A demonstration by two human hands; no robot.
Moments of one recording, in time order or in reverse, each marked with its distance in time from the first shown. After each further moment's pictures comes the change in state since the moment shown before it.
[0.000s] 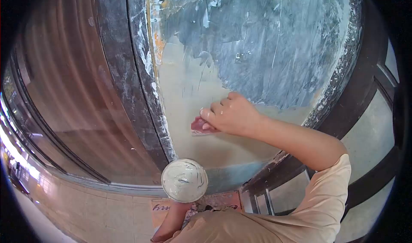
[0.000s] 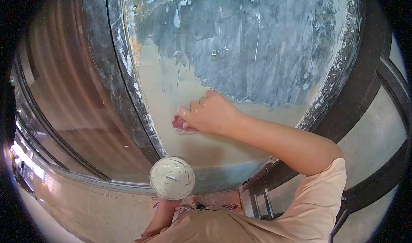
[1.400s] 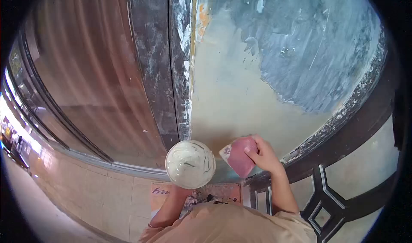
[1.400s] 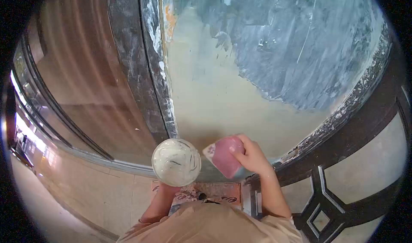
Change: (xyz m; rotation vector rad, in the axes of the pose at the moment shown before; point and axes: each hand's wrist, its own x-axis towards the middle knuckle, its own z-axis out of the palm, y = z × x) left_hand 0.012 0.027 -0.036 -0.138 -0.020 -0.070; right_hand -0.123 -0.100 0.055 1.273 -0.230 0.921
